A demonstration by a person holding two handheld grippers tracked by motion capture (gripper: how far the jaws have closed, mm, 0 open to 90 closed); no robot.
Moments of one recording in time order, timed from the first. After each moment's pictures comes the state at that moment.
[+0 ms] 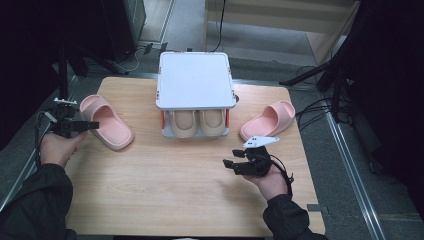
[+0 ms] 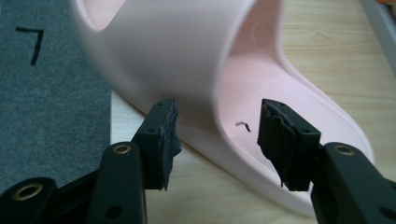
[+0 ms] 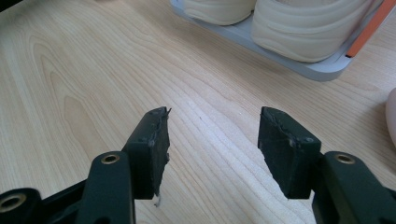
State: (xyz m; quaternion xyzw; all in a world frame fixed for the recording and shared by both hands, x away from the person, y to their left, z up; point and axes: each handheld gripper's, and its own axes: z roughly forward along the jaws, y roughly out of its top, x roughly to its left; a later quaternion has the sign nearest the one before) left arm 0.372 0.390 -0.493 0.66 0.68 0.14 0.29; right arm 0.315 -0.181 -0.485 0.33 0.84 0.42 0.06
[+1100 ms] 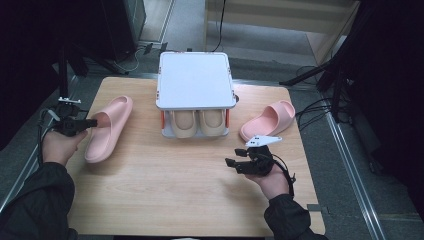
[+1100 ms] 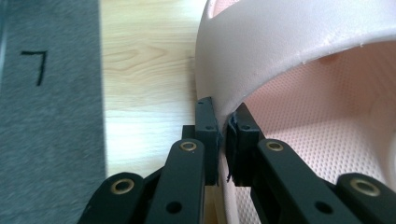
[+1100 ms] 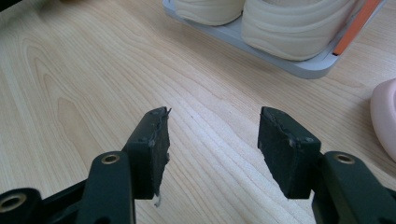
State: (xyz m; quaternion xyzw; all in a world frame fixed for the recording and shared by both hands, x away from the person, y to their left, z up) left arm 0.361 0.376 -0.477 0.70 0.63 0.17 0.30; right arm 0.318 -0.186 -0.485 0.34 0.84 0.42 0.07
